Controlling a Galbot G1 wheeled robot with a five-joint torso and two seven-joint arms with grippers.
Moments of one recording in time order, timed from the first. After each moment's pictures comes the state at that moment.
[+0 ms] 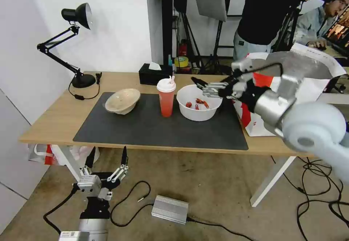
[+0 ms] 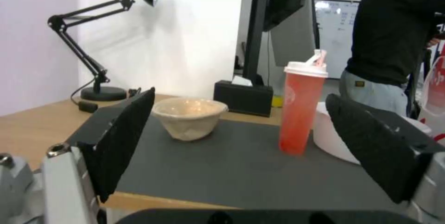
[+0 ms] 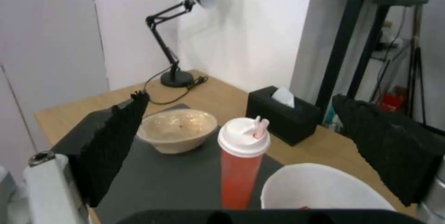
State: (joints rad) left arm 1.84 -1.24 -0.41 -2.29 -0.16 -0.37 -0.29; right arm -0.20 0.50 -0.25 2.17 1.32 -0.37 0.21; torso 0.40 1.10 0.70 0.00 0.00
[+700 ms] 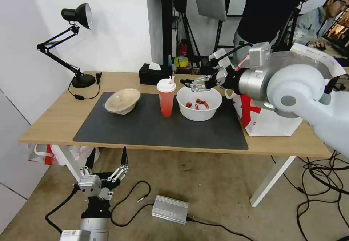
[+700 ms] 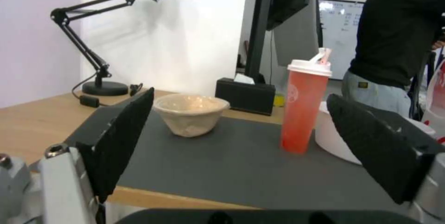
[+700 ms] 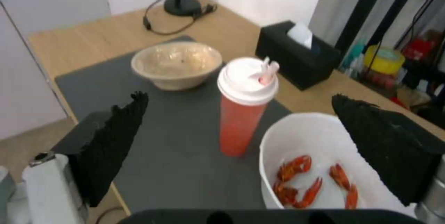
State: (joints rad) left arm 1.83 -1.26 -0.40 -2.27 -0.18 -0.36 -0.29; right arm 0.07 0.59 -0.44 1.99 1.37 -0.67 0.12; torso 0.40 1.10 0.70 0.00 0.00
